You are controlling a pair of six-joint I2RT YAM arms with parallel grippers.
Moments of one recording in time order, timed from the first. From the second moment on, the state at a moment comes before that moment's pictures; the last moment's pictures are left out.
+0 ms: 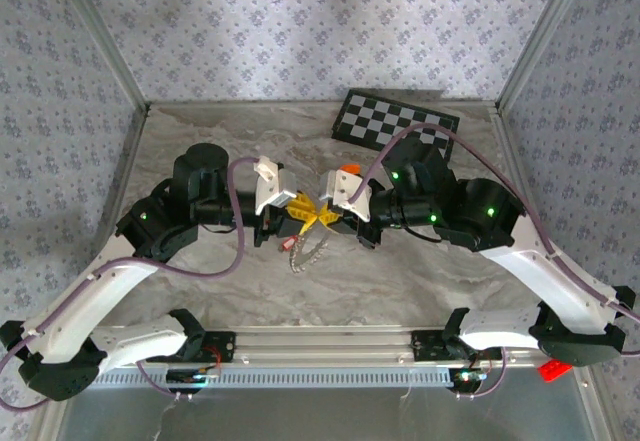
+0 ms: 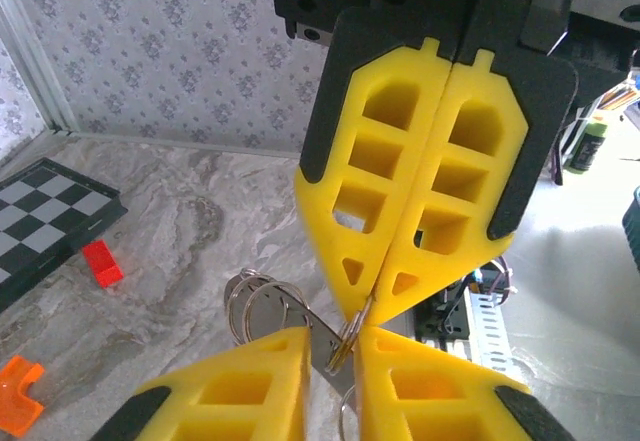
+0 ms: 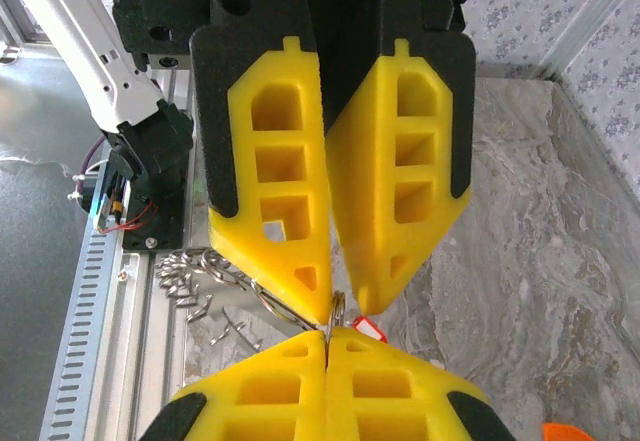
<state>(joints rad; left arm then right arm) -0.81 1.03 1.32 -0.63 0.65 0.17 1.00 1.20 1.65 -0.99 -0.30 -0.40</state>
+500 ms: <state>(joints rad) -0.81 1.00 1.23 -0.50 0.70 0.14 1.00 1.17 1.63 -0.97 -0.29 -0.39</state>
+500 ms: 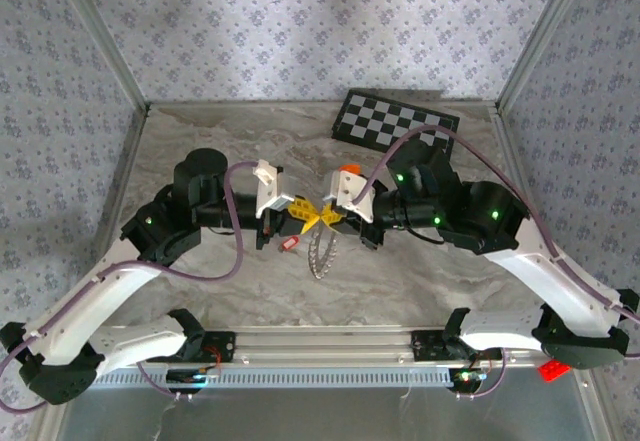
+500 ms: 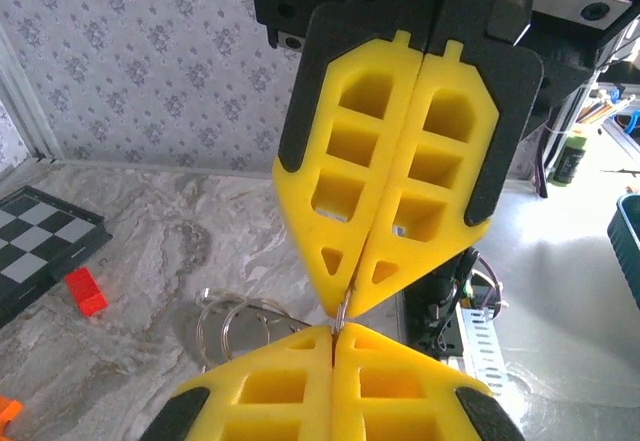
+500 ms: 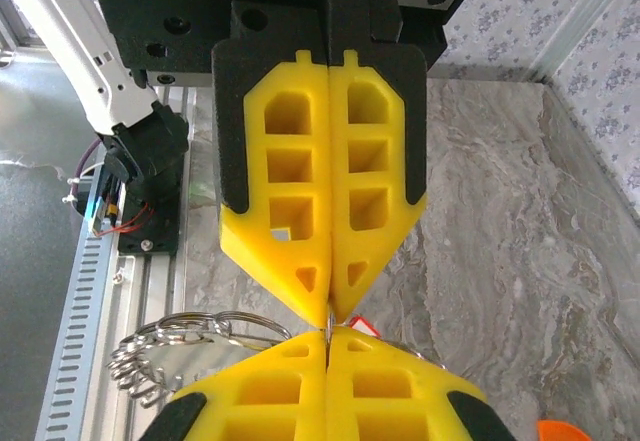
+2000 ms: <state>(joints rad) -0.75 0.92 1.15 -0.18 0.89 -0.05 0.96 0.93 1.24 -0.36 -0.52 0.01</state>
